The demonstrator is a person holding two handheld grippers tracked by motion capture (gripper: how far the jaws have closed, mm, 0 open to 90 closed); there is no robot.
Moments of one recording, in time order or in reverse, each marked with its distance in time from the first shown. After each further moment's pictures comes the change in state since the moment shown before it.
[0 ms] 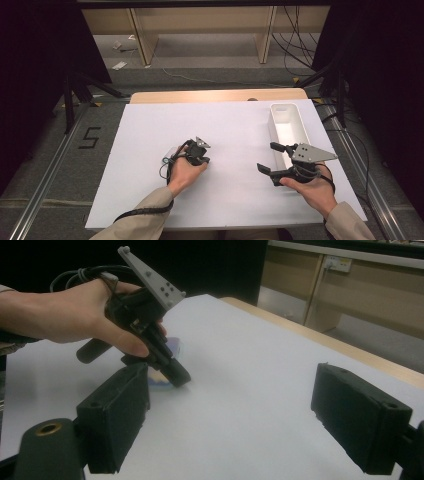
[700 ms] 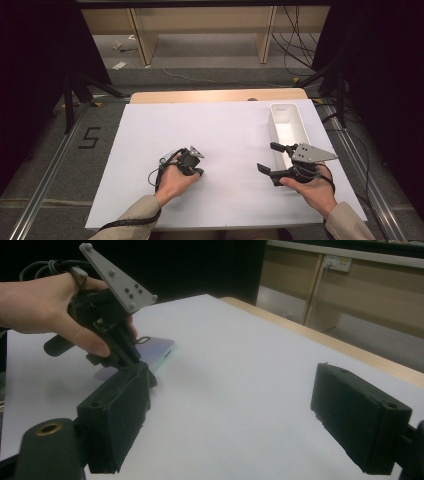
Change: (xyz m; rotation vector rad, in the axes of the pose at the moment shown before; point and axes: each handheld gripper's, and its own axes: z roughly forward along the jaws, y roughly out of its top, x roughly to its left) left arm -0.003 -0.026 -0.026 0.089 -0.068 0.035; right arm 0.000 0.000 0.000 -0.001 0.001 0.003
